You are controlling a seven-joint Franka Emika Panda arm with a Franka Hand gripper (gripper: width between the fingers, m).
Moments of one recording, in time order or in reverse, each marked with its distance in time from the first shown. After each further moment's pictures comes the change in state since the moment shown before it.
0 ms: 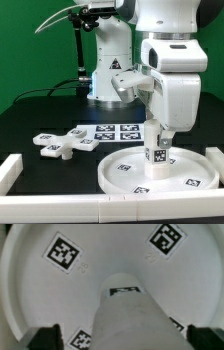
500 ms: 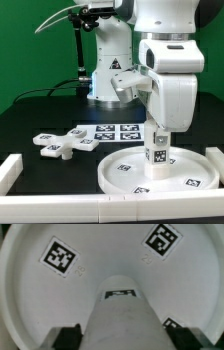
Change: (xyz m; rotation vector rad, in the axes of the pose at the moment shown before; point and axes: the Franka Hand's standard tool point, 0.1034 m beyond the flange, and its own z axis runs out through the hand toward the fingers) arm 0.000 -0.001 0.000 0.005 0.000 0.029
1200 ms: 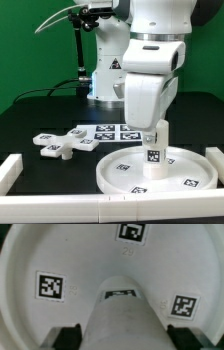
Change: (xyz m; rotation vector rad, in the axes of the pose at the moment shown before) arm -0.003 -0.003 0.001 0.021 0.012 0.561
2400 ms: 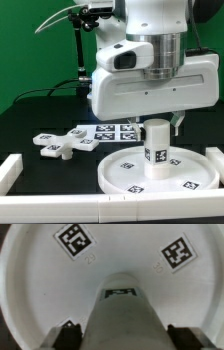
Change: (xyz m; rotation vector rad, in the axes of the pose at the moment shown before) arm 0.003 -0.002 0.000 0.056 0.036 0.927
